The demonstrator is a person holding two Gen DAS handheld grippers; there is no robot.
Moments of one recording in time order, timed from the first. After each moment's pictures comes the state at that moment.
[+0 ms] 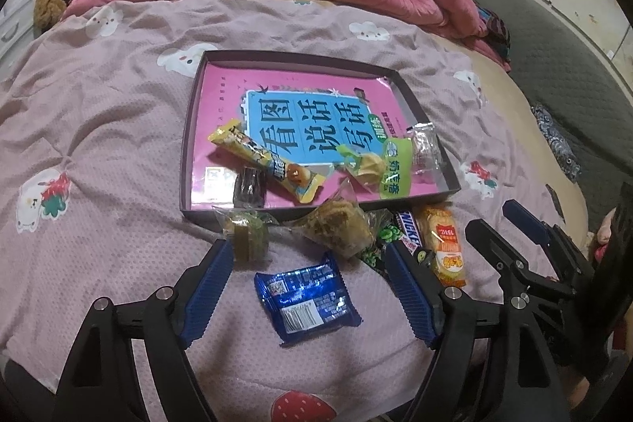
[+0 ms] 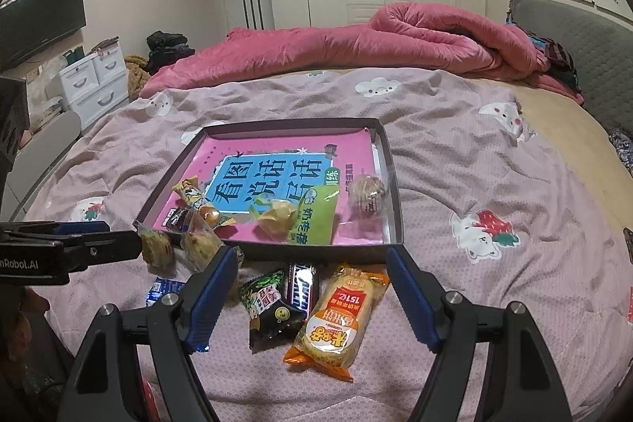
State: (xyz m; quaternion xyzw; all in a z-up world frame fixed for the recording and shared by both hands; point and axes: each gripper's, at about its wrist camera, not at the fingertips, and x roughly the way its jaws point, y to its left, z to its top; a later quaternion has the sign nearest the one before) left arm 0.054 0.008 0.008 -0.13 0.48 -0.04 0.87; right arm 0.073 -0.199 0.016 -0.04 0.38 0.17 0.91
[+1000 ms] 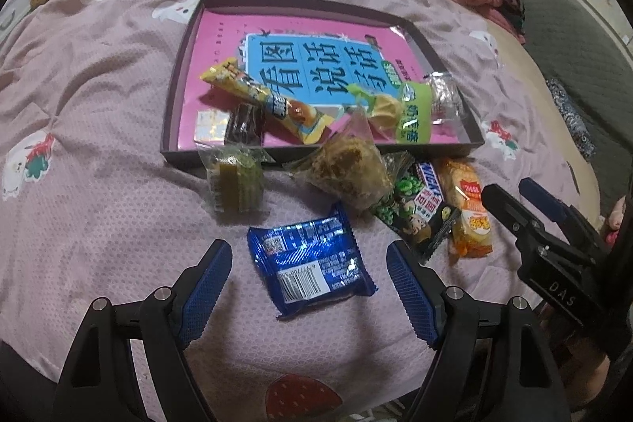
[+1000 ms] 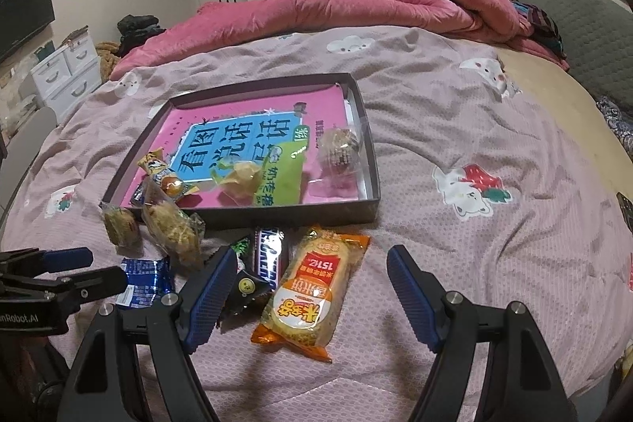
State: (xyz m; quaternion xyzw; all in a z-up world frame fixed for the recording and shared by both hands) left arm 0.054 -0.007 -0.031 -0.12 0.54 -0.03 0.84; right arm 0.085 -0.211 -0.013 -0.03 0.44 0.12 0.89
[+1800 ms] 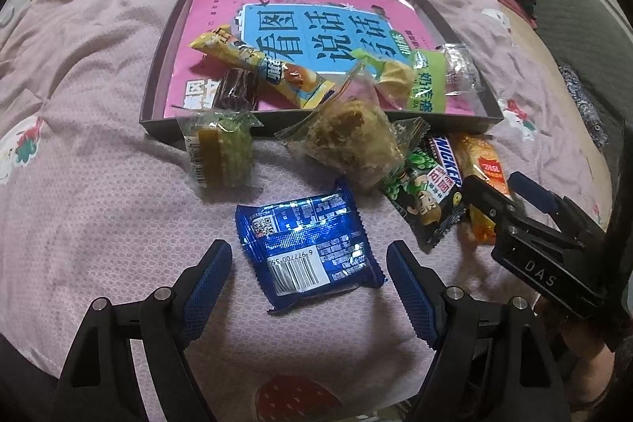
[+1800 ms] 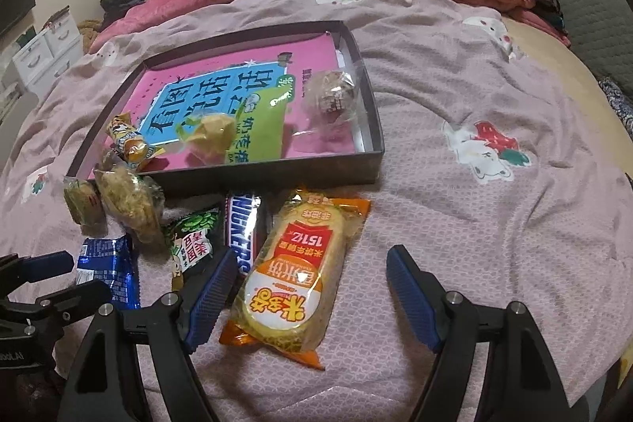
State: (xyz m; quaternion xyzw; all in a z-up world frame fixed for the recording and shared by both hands) left arm 0.059 -0.020 -0.054 -0.10 0.56 -0.02 0.82; right arm 0.104 -0.209 -0.054 -0.03 0.49 0.11 0.86
